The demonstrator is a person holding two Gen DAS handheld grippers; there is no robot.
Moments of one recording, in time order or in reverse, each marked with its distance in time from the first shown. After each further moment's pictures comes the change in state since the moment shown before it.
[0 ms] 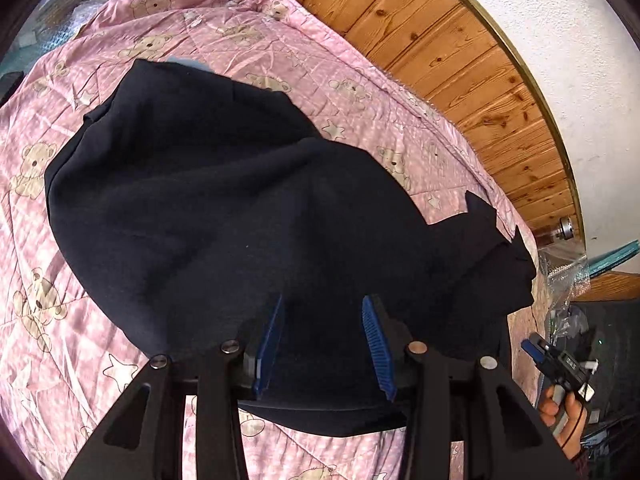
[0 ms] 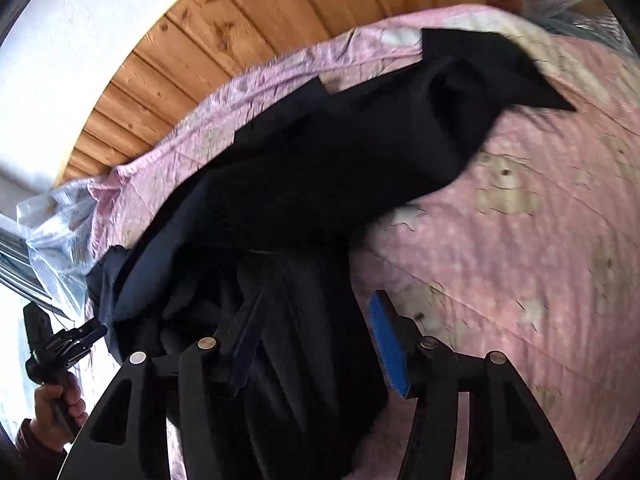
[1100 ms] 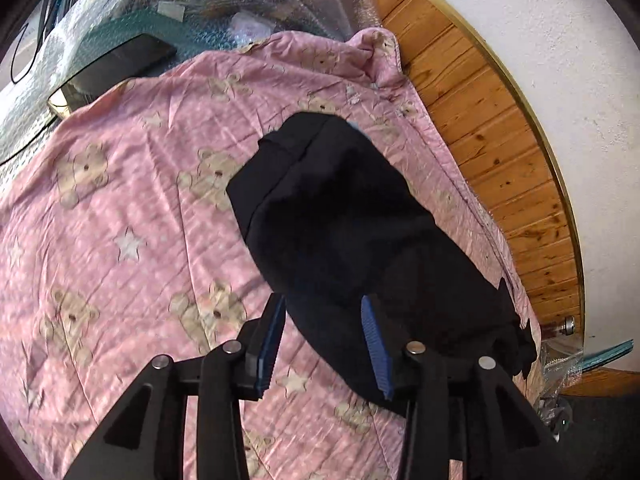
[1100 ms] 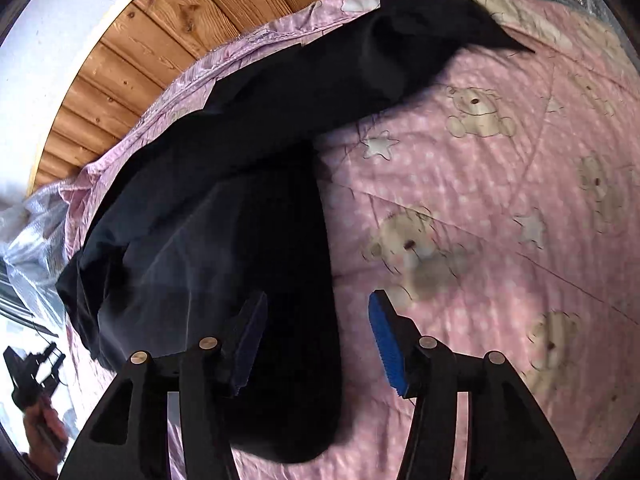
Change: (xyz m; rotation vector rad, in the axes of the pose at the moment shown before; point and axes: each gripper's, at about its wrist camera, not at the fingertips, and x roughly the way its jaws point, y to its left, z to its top) left arm -0.089 0.134 -0.023 -0.227 -0.187 0.045; right arm -0.006 -0.028 -0.060 0.153 -0.034 -0.065
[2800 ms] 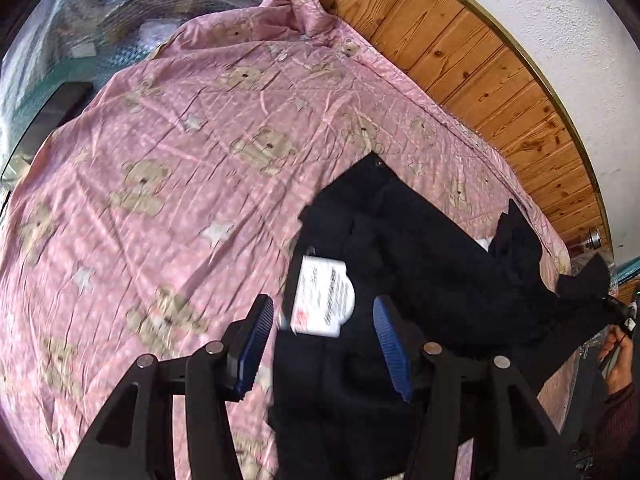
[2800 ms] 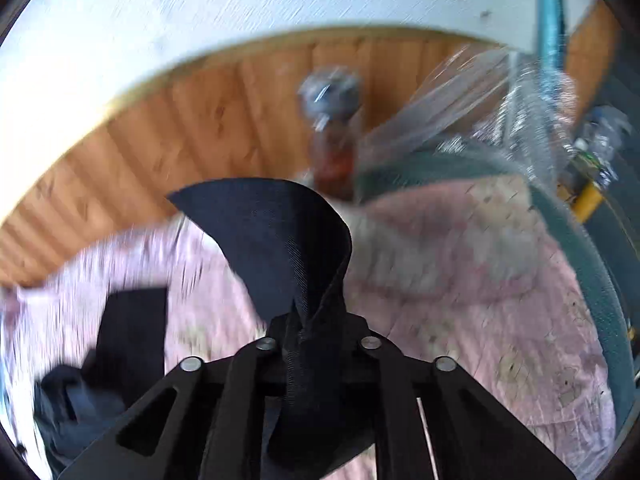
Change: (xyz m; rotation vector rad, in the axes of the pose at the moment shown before) left arm 0.041 -0.061 0.013 0.287 0.107 0.049; right arm -0.168 -0.054 0.154 -0.014 -0.396 -0.359
